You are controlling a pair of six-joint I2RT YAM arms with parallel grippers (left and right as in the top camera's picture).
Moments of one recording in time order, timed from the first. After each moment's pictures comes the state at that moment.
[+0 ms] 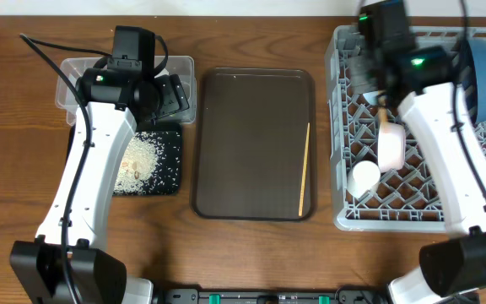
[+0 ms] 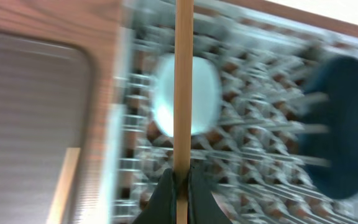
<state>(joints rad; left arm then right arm) -0.11 1.62 1.54 -1.05 -0.04 -0.44 0.20 1.74 1.77 -1.03 0.33 0.00</state>
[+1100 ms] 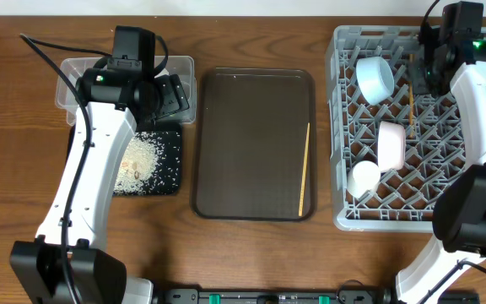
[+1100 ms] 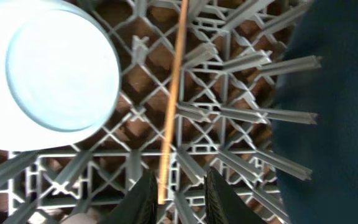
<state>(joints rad) -0.11 1.62 1.54 -1.05 -0.04 -0.44 -0.13 1.95 1.77 -0.95 0.14 -0.21</state>
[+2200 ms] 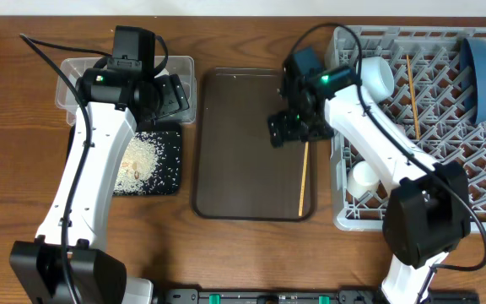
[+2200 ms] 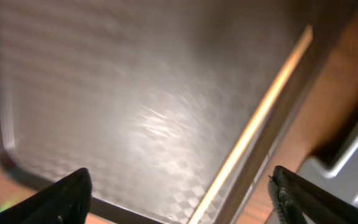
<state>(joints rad) -0.11 1.62 1.54 -1.05 -0.04 -0.44 0.46 1.95 1.61 -1.10 -0.16 0.28</state>
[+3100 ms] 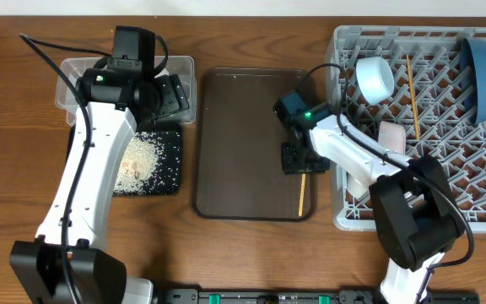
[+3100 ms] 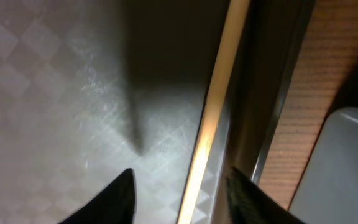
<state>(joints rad) -0.11 1.62 1.54 -1.05 -0.04 -0.44 0.52 1.96 1.31 -0.91 0.02 0.53</state>
